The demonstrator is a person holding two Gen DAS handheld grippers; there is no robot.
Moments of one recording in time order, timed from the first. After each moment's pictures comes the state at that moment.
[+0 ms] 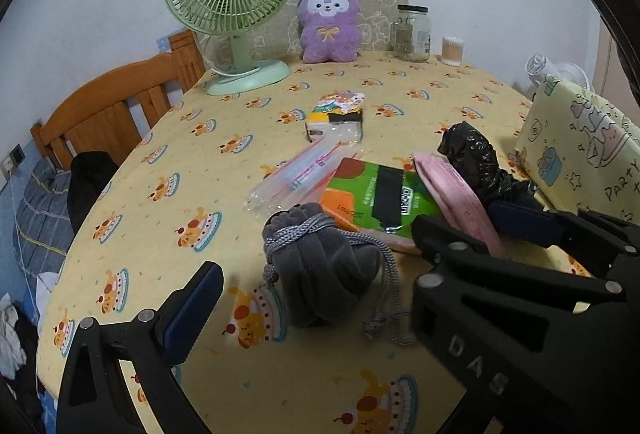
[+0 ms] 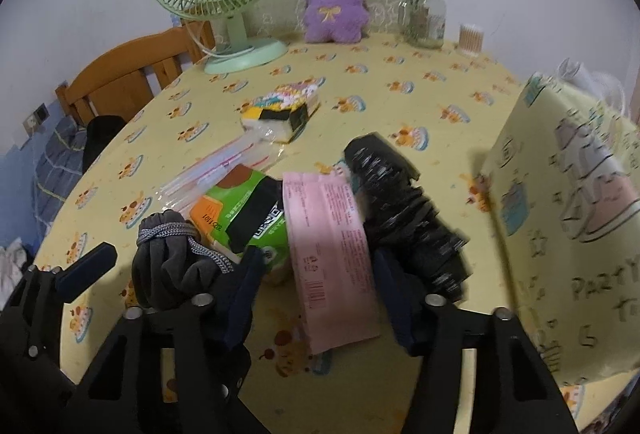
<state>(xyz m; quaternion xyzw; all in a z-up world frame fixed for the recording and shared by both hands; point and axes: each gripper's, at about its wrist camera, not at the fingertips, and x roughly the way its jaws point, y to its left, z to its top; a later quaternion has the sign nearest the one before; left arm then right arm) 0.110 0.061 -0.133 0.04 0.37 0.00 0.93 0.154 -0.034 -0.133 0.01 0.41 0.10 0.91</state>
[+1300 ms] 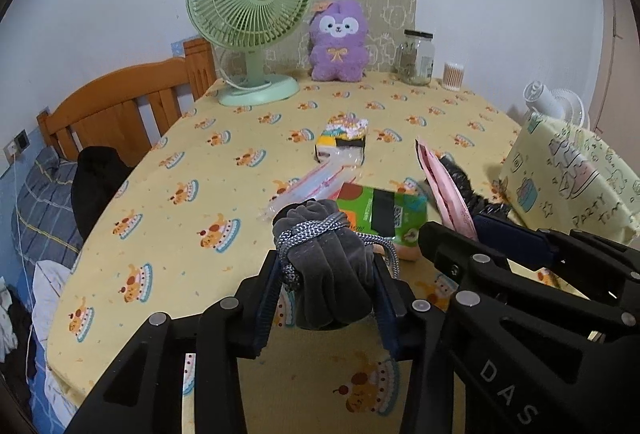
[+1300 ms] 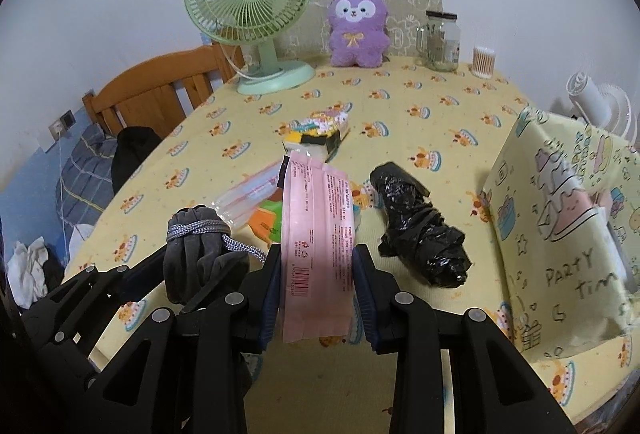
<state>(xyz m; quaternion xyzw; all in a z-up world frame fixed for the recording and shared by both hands) 0.086 0.068 -0.103 0.00 0.35 -0.01 0.94 0.120 -0.028 -0.097 0.01 0.38 0.13 0.92</state>
